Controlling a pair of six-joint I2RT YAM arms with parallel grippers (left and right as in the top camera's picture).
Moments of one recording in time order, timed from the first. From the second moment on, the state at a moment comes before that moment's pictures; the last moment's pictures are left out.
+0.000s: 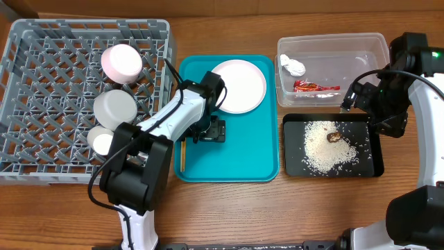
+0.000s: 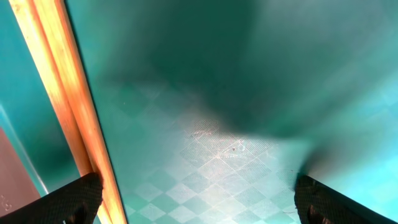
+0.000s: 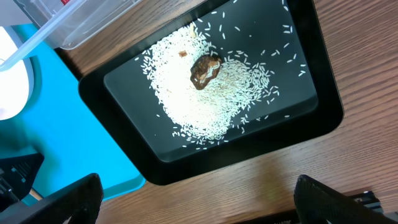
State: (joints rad) left arm -0.41 2.02 1.37 -0.97 -0.06 -0.42; right arm -0.15 1.69 1.65 -1.53 -0.13 0.35
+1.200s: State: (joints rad) left arm -0.41 2.00 1.32 -0.92 -0.08 -0.48; right arm -0.15 1.69 1.65 -1.53 -0.13 0.35
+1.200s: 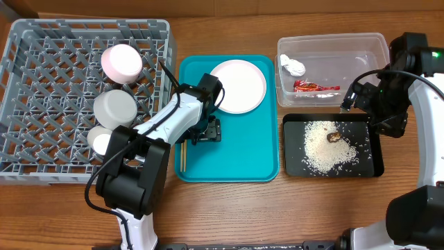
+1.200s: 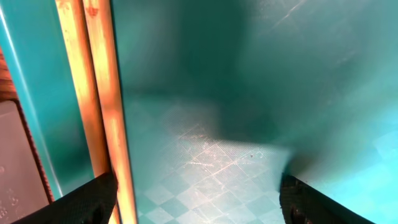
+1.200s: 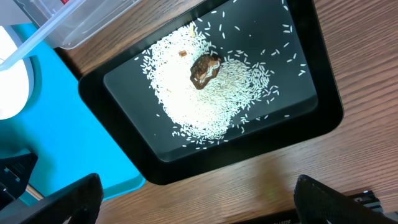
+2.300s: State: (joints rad) left arm -0.41 1.98 1.30 -0.87 -0.01 -0.50; right arm -0.15 1.69 1.65 -1.53 -0.13 0.35
